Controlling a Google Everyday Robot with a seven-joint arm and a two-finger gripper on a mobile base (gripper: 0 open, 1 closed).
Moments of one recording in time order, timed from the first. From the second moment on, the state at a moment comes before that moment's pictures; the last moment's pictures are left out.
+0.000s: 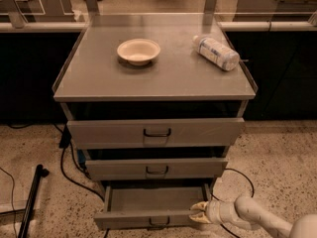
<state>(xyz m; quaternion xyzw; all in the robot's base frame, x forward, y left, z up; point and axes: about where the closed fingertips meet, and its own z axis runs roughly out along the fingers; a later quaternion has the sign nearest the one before) 0.505 -0.185 0.185 -0.56 0.71 0.22 0.37</state>
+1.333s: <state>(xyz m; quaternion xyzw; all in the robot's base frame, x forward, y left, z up) 0.505 -0.184 0.185 -0.56 0.71 0.22 0.37</state>
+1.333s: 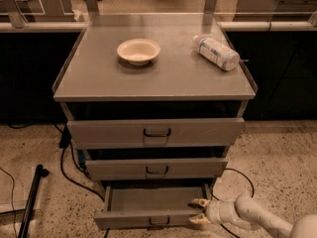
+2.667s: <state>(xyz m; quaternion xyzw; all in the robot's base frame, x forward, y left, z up) 0.439 -0.210 0.190 -0.54 0.71 0.24 0.38</state>
